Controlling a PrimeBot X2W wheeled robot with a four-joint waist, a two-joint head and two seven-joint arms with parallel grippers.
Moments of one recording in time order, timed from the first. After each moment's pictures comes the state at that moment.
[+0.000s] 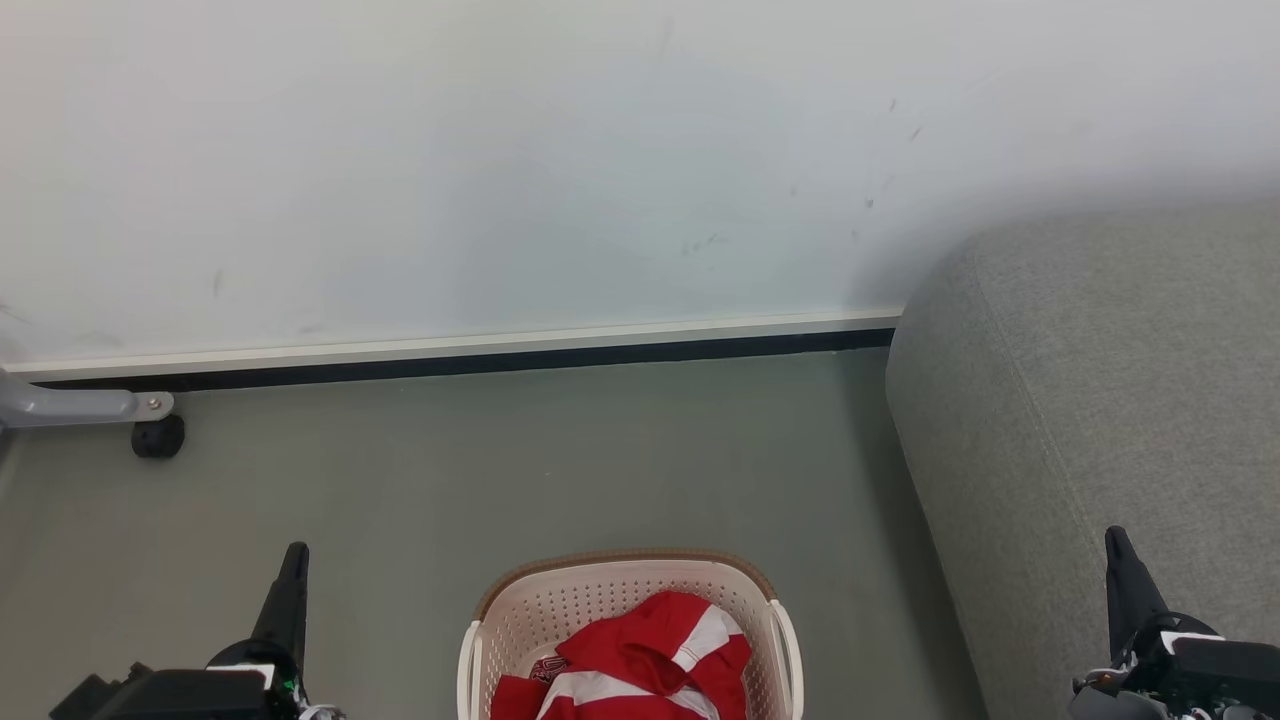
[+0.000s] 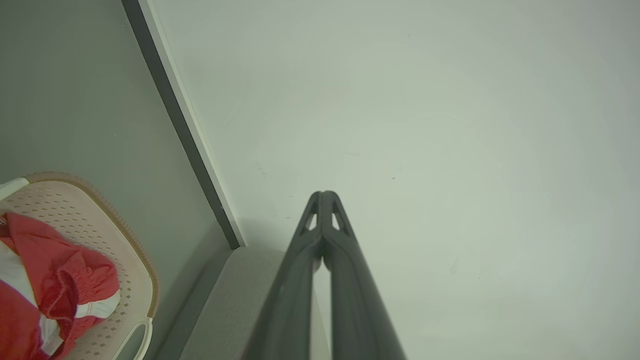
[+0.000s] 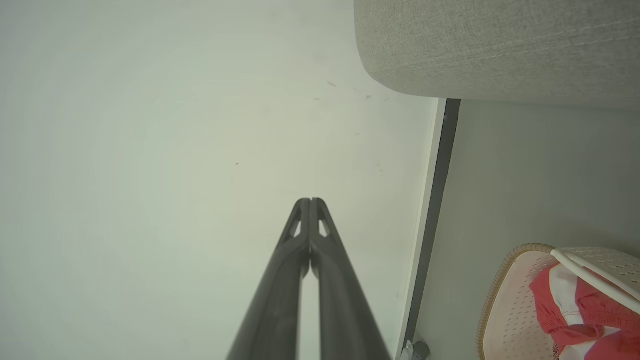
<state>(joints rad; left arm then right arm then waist) -0.08 0.04 0.09 0.29 -1.60 -0.12 0.11 -0.11 -0.04 -0.13 0.30 1.60 0.12 0.11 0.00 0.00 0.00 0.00</state>
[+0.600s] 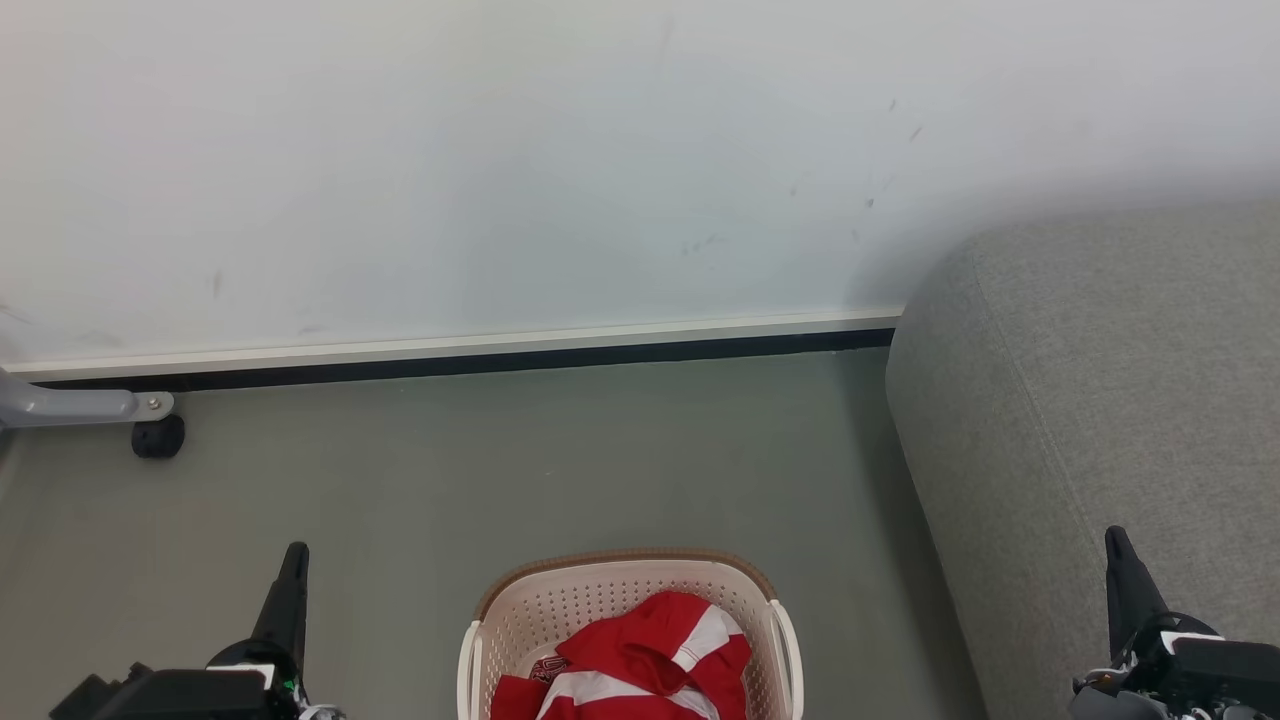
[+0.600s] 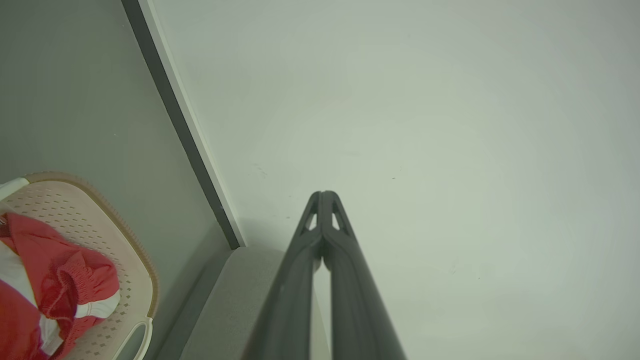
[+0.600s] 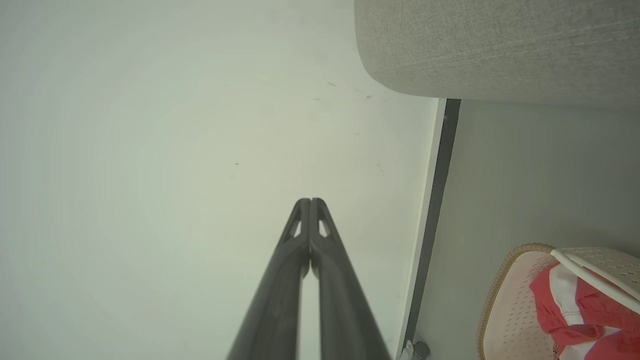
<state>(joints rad) -0.08 0.04 0.09 0.29 -1.60 -0.12 0.11 -0.11 -0.04 -0.13 0.30 1.60 0.12 0.11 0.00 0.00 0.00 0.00</state>
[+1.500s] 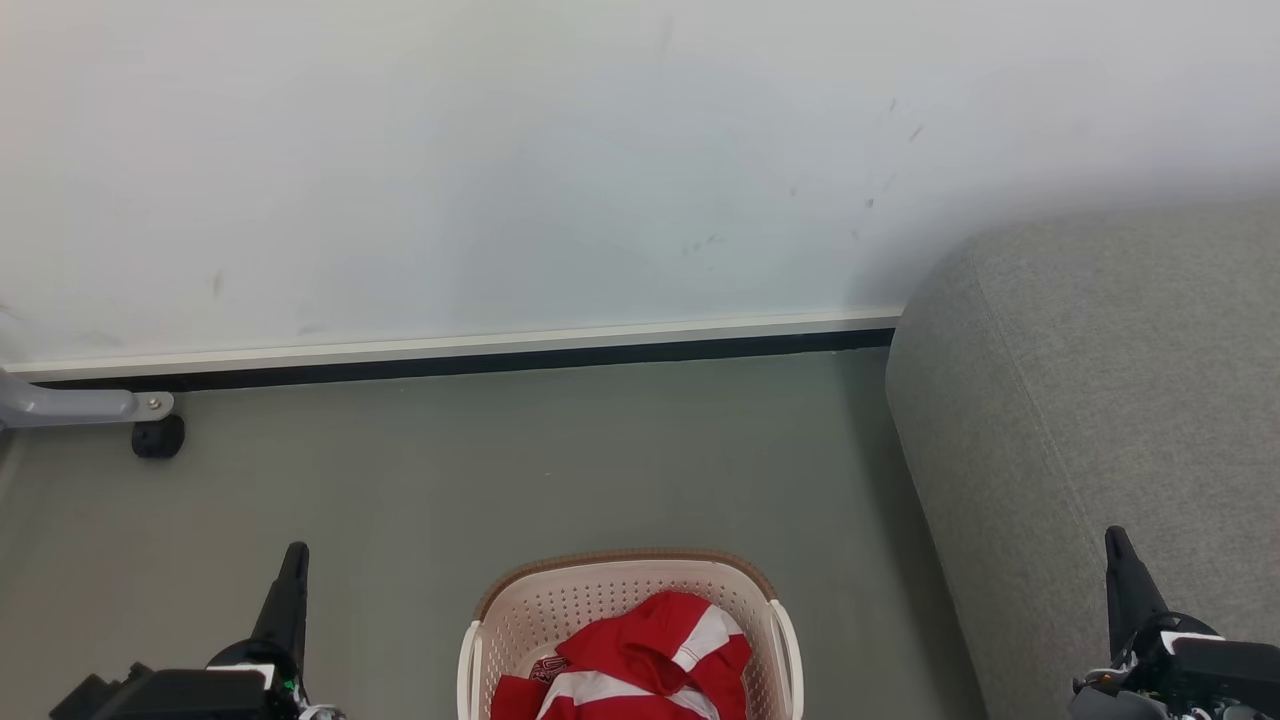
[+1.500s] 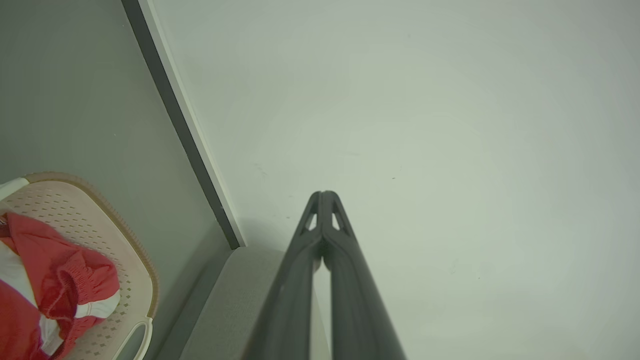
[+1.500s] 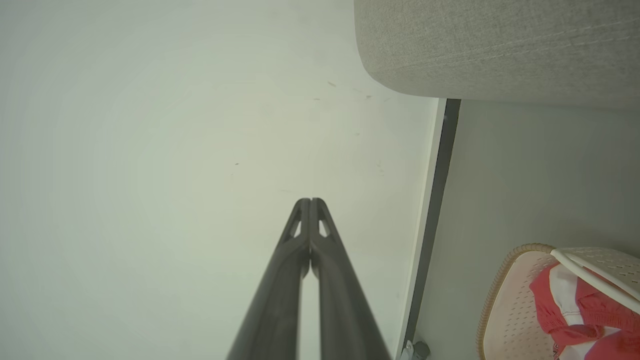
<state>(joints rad) -0.08 0.04 0.09 0.29 -1.60 -0.12 0.11 -0.11 -0.04 -0.13 0.30 1.60 0.12 0.11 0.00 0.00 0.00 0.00</state>
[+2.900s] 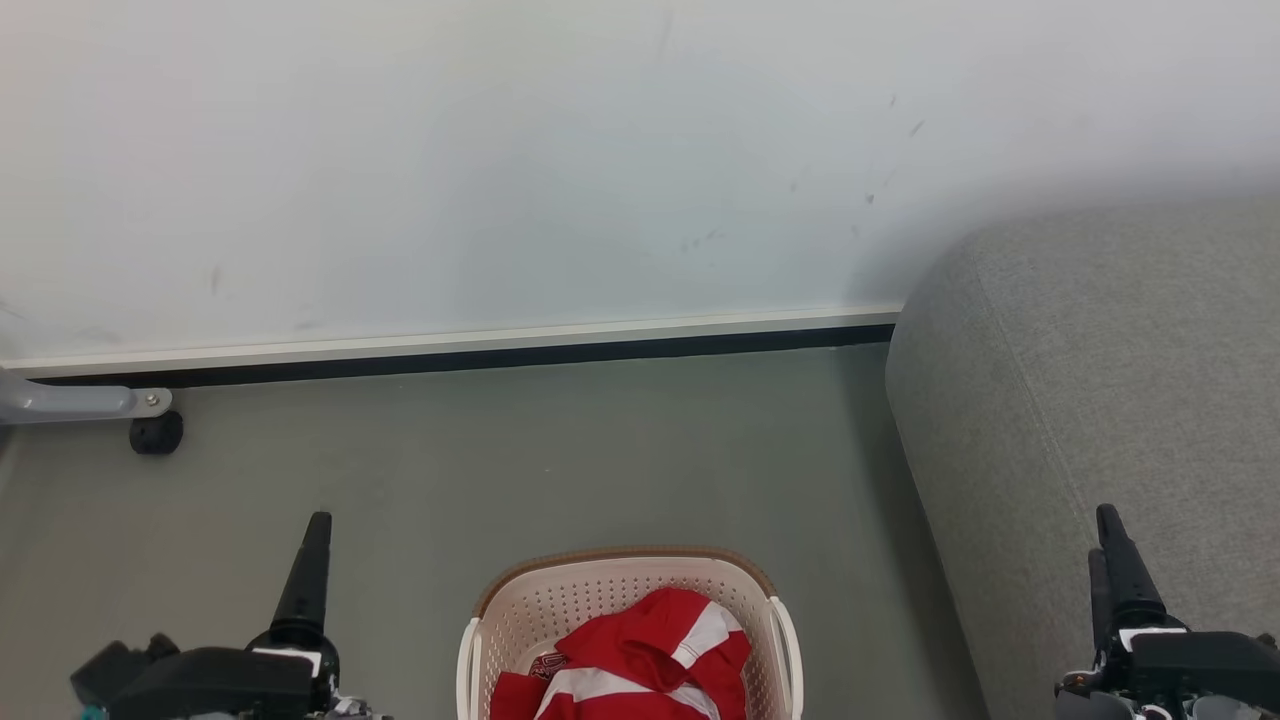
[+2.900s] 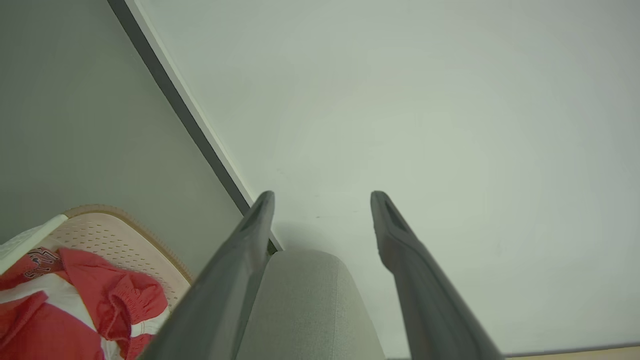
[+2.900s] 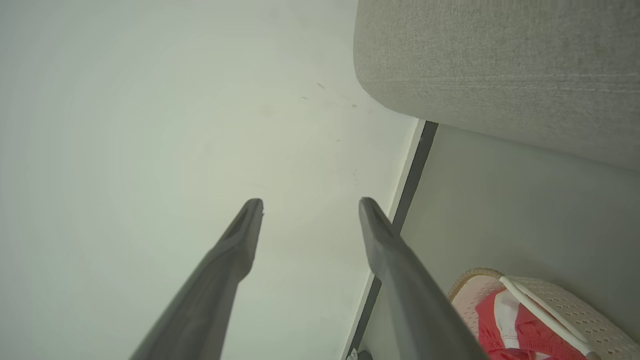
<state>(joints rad) -0.11 0.07 0.00 0.32 -1.46 -0.12 0.02 -0.12 -0.07 -0.06 0.33 1.43 0.12 0.02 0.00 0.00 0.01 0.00</state>
